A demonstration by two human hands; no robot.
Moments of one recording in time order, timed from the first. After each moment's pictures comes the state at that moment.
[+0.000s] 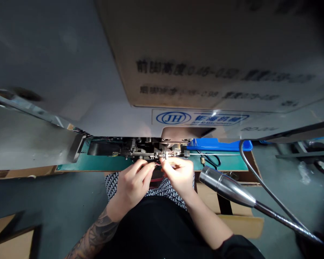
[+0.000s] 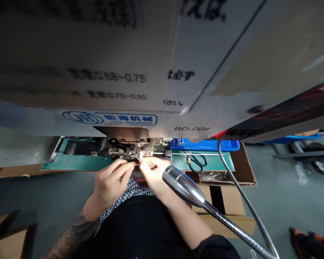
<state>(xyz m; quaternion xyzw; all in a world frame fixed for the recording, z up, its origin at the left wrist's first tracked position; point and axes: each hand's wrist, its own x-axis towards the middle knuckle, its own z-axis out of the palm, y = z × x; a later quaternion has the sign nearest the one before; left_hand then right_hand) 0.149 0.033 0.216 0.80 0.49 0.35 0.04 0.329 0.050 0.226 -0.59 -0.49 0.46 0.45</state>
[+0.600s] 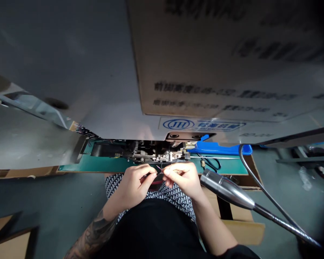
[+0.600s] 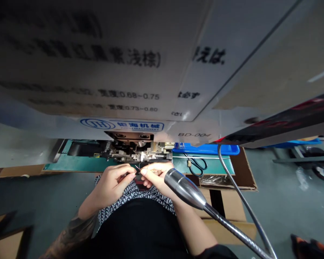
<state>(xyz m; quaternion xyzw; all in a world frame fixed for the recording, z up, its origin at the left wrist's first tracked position) 0.140 0.043 0.238 0.74 0.46 0.32 0.36 0.352 0.049 0.231 -0.48 -0.42 0.63 0.44</state>
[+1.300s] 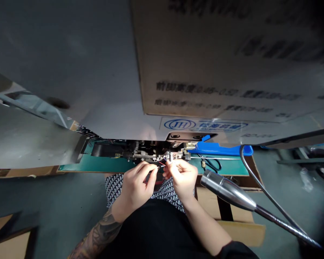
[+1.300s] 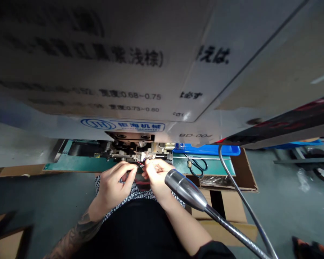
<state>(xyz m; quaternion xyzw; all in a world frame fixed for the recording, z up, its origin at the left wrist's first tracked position) 0.160 0.035 0.224 0.76 0.50 0.39 0.12 0.324 0.046 0.221 -0.56 -0.39 0.49 0.54</state>
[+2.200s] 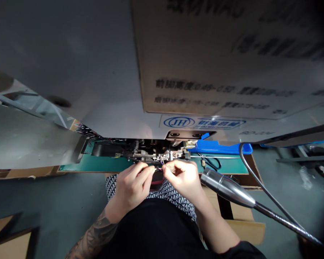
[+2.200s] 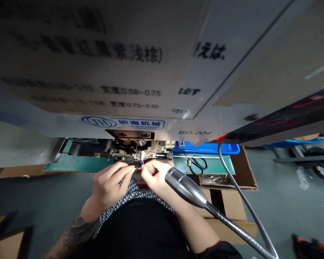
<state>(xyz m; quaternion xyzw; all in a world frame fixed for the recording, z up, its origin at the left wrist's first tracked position) 0.142 0.032 0.221 0.81 0.48 0.35 0.02 0.346 0.052 0.240 -0.55 -0.63 0.37 0.40</state>
